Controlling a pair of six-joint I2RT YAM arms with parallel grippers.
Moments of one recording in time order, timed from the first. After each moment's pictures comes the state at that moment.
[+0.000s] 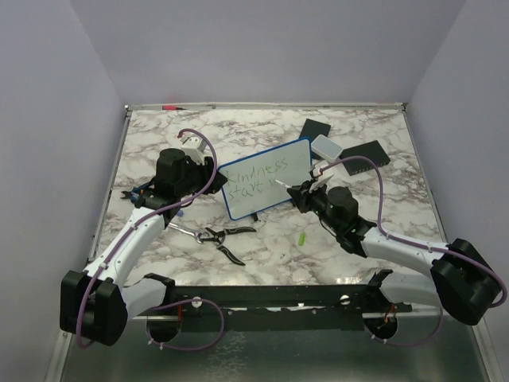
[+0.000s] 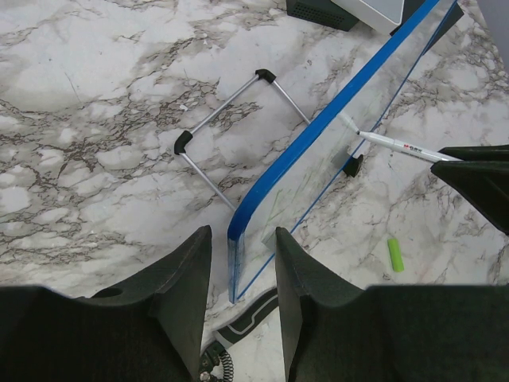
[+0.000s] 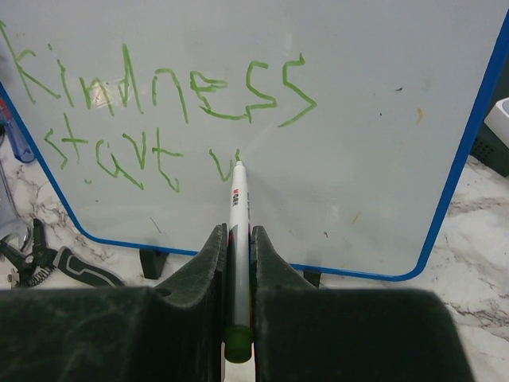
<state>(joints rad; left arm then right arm) -0.29 1.11 0.78 -0.13 0.34 -0.28 0.71 1.20 0.45 0.60 0.12 0.14</state>
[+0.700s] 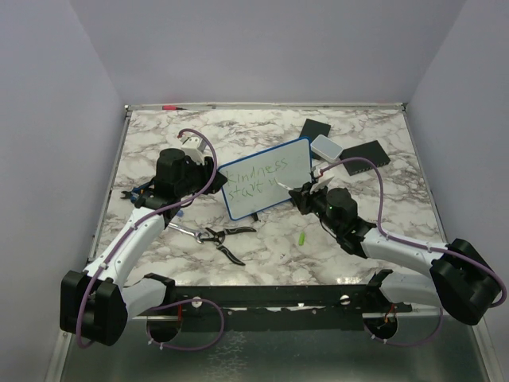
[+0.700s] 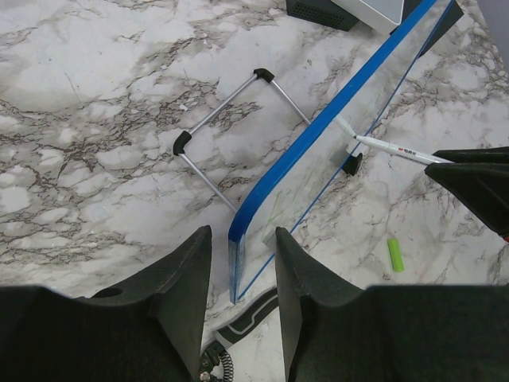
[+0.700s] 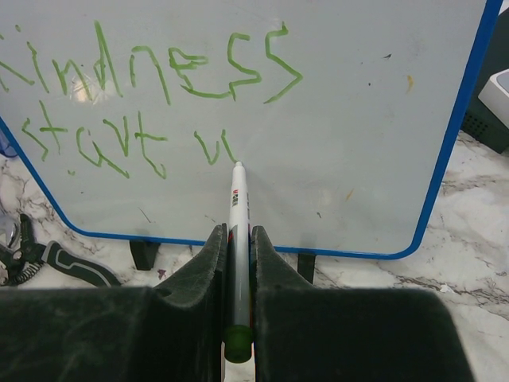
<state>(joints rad) -0.29 1.11 0.78 -0.13 0.34 -0.28 0.71 1.20 0.43 0.57 0.15 0.17</state>
